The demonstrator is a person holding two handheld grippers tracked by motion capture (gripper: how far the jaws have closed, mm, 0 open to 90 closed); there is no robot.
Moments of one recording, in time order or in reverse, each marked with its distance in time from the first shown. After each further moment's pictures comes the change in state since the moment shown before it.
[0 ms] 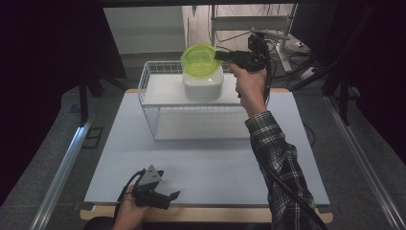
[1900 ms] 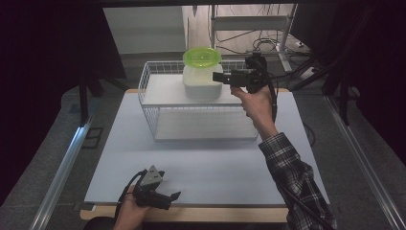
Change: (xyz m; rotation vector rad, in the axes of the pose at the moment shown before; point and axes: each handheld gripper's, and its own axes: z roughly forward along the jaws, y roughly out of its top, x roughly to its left) left arm -0.001 0.000 0.003 0.015 0.000 0.006; right arm -0.002 -0.044 -0.019 0.066 -0.092 -0.286
